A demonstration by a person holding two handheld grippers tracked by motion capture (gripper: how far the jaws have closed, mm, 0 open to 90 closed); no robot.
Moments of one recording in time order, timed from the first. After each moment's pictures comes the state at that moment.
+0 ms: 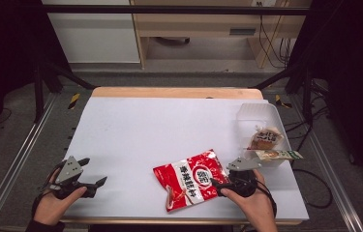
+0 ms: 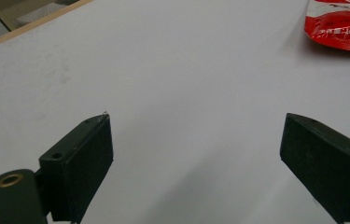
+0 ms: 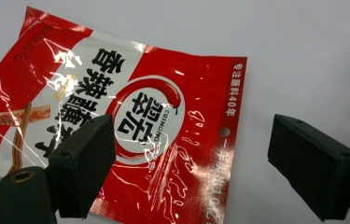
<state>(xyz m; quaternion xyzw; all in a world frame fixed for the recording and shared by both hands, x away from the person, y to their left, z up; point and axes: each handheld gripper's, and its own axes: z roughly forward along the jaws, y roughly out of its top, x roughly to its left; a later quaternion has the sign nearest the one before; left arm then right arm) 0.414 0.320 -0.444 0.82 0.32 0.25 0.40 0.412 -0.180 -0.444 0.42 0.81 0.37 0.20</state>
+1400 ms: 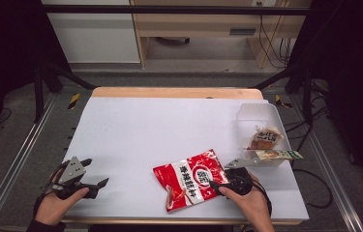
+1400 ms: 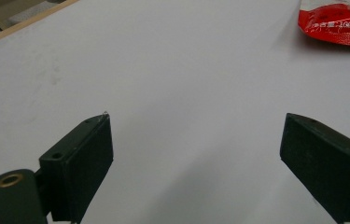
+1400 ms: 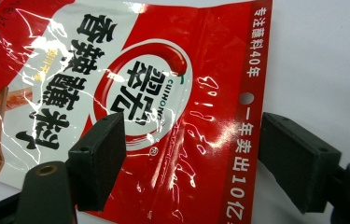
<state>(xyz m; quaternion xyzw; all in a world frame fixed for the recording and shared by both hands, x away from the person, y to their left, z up) 0.416 0.316 -0.445 0.83 0.31 0.25 0.39 0.426 -0.181 -0.471 0.46 0.80 0.35 0.12</state>
